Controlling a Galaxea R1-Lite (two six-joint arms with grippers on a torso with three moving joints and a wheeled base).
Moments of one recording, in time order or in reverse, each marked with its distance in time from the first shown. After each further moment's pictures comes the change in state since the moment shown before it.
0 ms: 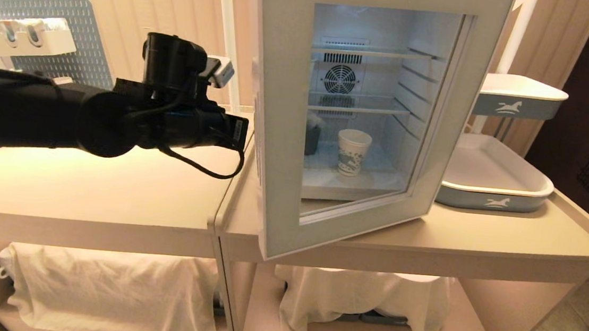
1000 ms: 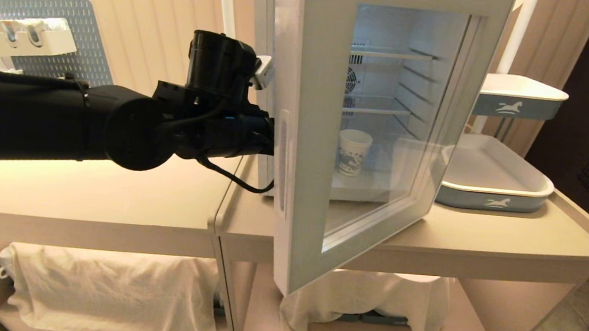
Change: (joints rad) left arm -0.197 -0.006 -0.031 0.012 0.014 -0.160; right arm 0.000 0.000 0.000 -0.001 0.000 0.000
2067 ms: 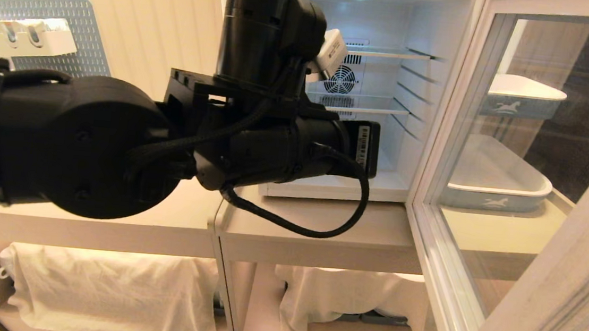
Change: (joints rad) left arm -0.281 -0.097 0.026 -0.001 0.006 -0.160; right arm 0.000 0.000 0.000 0.000 0.000 0.000
